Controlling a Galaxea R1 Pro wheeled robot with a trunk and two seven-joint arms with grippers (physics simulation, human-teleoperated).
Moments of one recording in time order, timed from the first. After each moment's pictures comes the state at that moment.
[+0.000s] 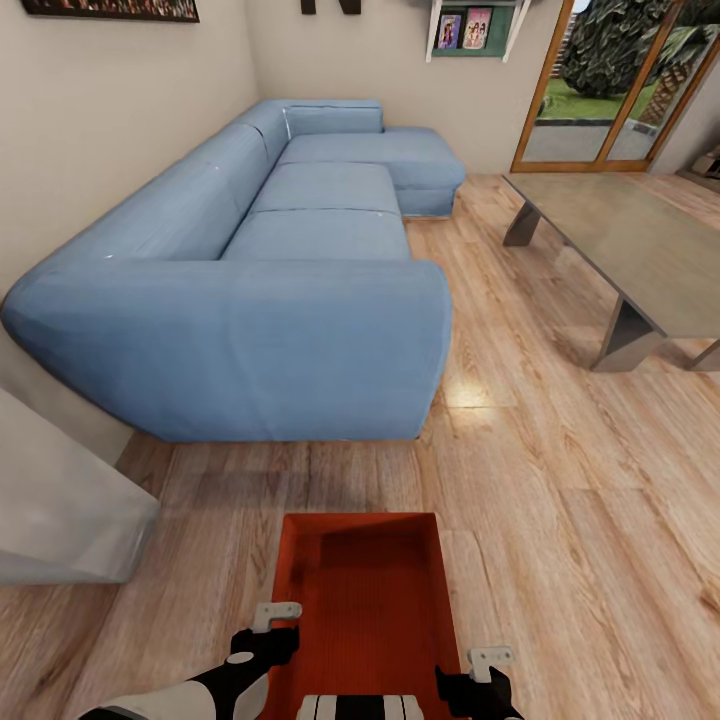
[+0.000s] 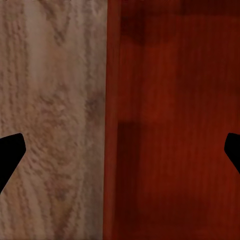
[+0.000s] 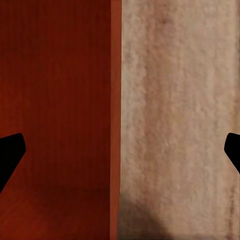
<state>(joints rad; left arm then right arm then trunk) -0.66 -0.13 -0.21 0.05 0.23 -0.19 0.14 -0.30 0.05 0.07 -0.47 -0.03 -0.07 -0.04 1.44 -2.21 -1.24</state>
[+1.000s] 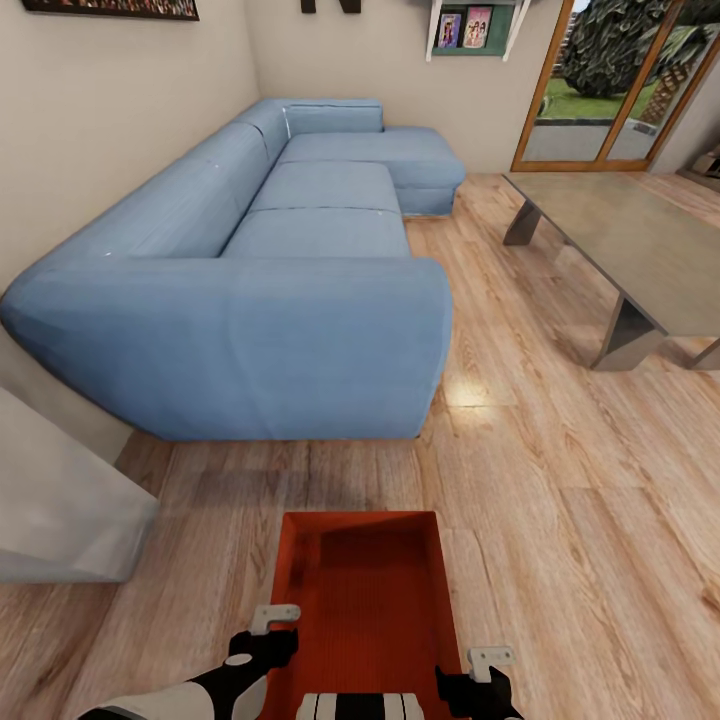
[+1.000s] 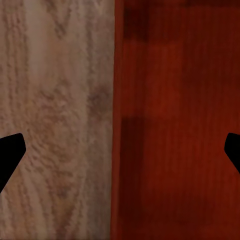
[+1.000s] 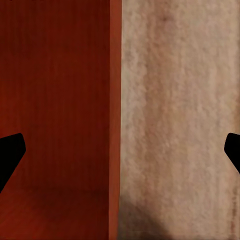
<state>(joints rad) -0.66 -0.12 -0.21 0.06 0.22 -0.19 0.14 -0.30 0.05 0.07 -0.47 -0.03 -0.07 -0.04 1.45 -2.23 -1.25</state>
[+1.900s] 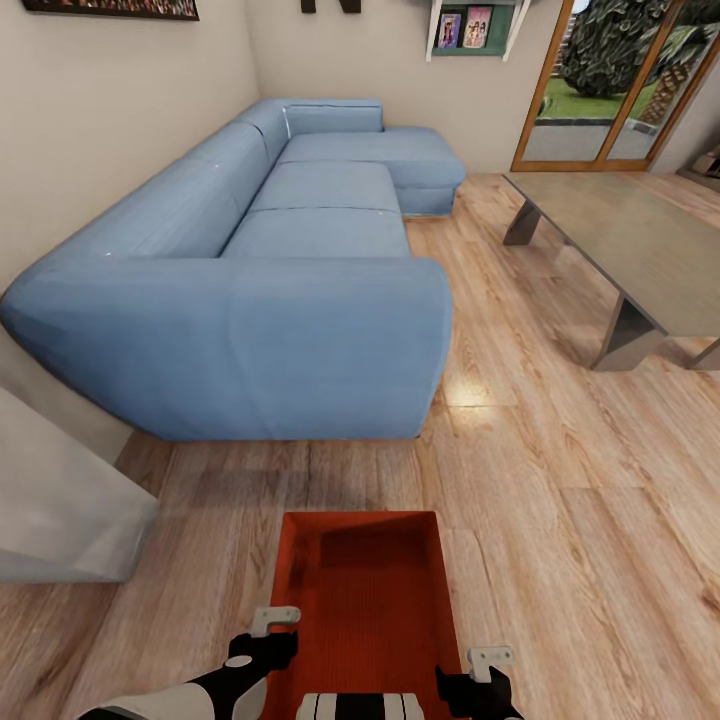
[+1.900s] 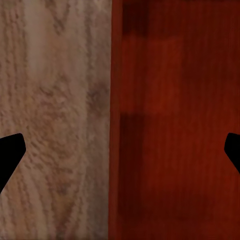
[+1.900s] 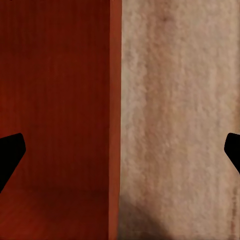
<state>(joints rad) -0.66 -0.12 -0.21 0.07 0.22 -0.19 0.14 -0.30 0.05 0.07 -0.47 -0.03 -0.07 -0.04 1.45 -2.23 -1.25</state>
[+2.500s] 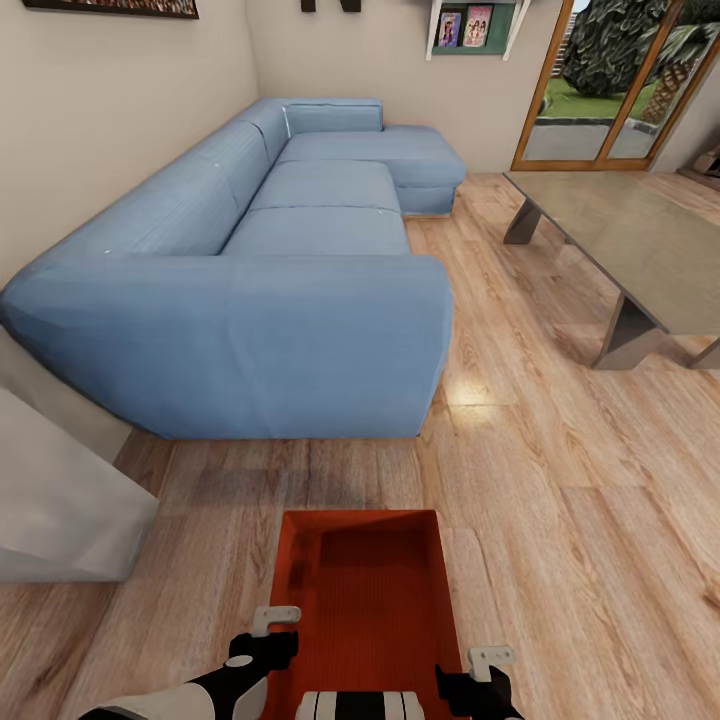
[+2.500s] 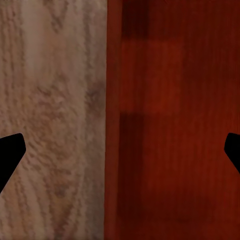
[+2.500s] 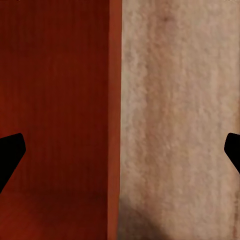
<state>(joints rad) -0.66 -0.12 -0.21 0.07 0.22 -0.19 0.14 -0.30 0.05 0.07 -0.47 -0.02 -0.08 -0.04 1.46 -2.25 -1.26</state>
